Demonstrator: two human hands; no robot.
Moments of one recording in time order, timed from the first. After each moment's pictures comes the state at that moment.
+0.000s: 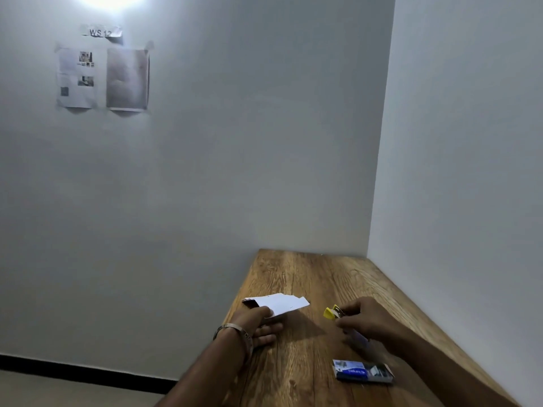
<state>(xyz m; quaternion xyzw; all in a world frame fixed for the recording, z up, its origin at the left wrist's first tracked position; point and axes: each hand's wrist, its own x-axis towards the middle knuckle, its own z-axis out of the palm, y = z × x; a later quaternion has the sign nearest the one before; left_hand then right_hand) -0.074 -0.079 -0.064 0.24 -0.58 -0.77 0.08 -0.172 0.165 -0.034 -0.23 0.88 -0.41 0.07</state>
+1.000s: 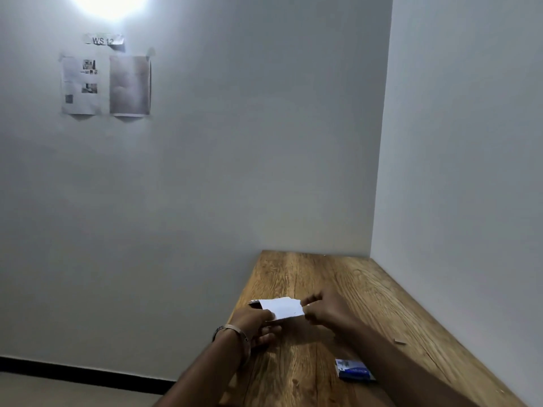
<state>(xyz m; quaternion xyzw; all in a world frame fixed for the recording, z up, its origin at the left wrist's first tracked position) -0.056 -0.074 -0.052 0.24 -0.61 -0.75 0.07 -0.140 0.087 -0.033 -0.21 0.86 -0.46 0.01</state>
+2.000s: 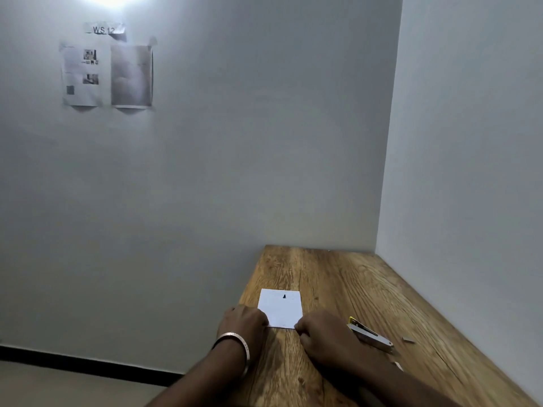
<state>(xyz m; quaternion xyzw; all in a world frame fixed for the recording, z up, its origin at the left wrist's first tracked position) -0.059 -0.098 -0.081 0.12 -0.98 0.02 0.18 -0.121 0.084 -0.065 -0.41 0.90 -0.10 -0.11</state>
